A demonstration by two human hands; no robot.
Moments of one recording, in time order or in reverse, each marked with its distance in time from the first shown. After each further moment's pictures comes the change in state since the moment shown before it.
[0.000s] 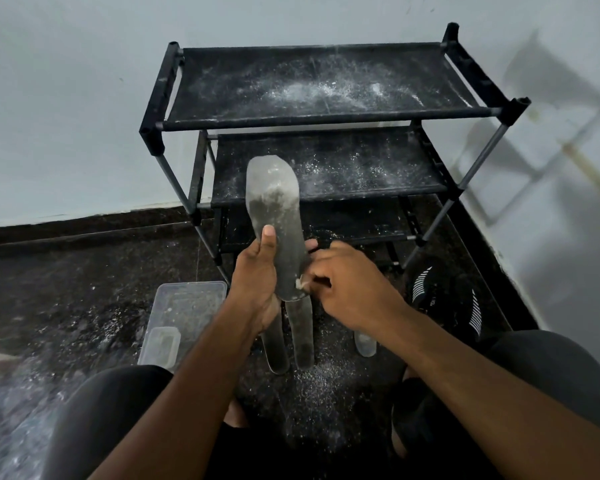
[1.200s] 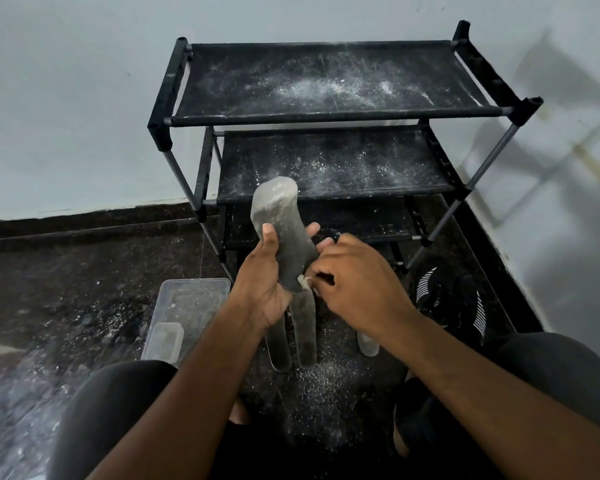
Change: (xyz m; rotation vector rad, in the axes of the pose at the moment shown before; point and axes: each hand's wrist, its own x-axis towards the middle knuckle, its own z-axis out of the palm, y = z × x) left_hand 0.005 0.001 0.000 -0.376 -0.113 -0.211; right_hand -0.002 -0.004 0.000 -0.099 0.142 -0.057
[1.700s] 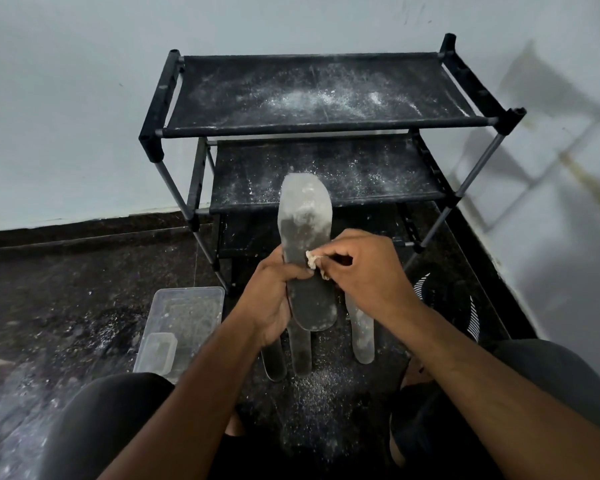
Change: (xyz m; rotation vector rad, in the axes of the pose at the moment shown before) left_hand -0.008 -0.012 0.006 0.426 -0.107 0.087; right_hand 0.011 0.022 -0.014 0.373 0.136 0.219
